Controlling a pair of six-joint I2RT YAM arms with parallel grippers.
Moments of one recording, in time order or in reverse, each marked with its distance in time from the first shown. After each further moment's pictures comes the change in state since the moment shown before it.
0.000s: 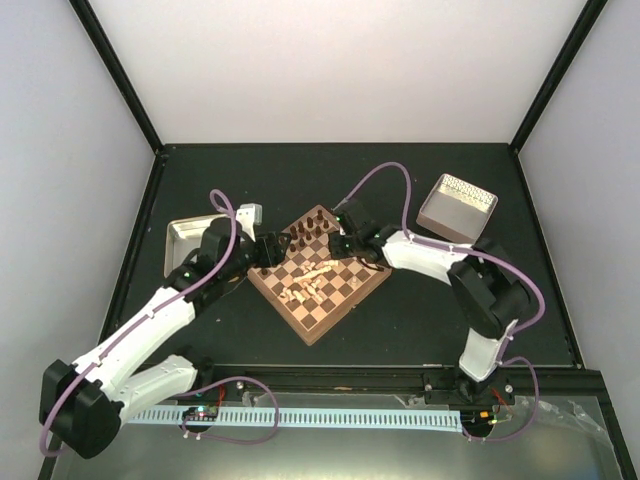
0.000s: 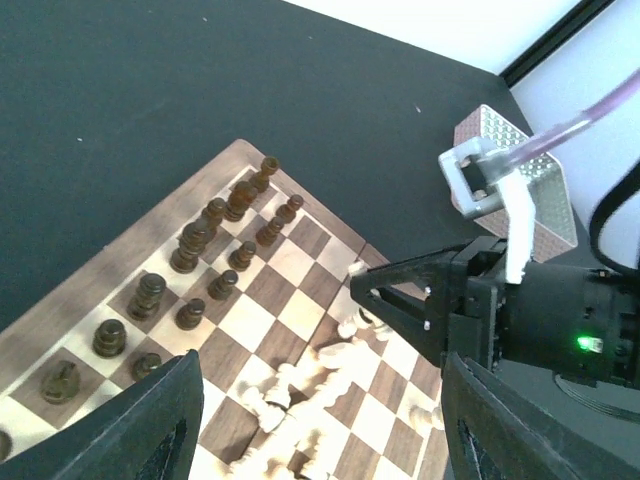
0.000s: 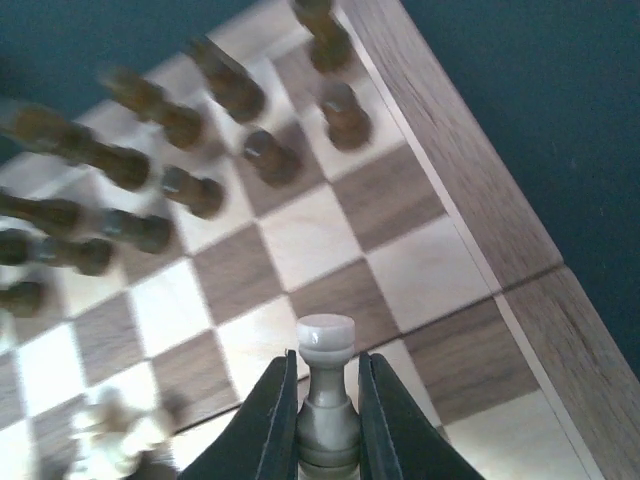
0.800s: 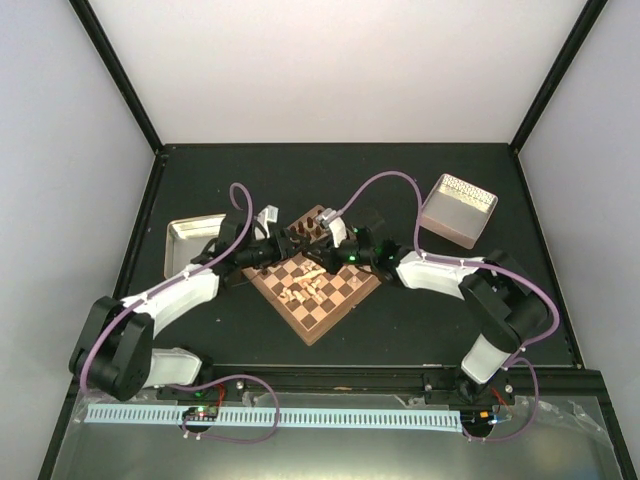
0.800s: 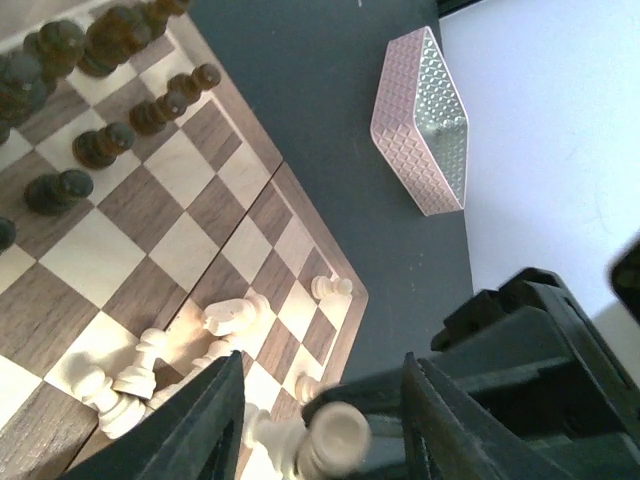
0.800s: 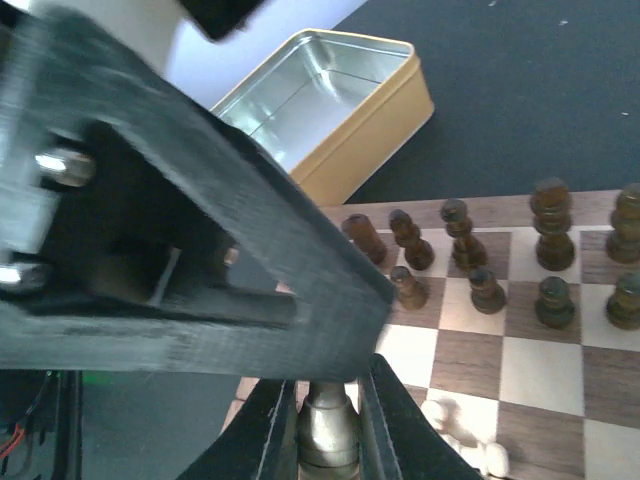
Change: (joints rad) left arm 0.099 0.320 -0.044 0.320 0.443 -0.288; right arm 0.004 -0.149 -0.282 0.605 -0.561 -0.208
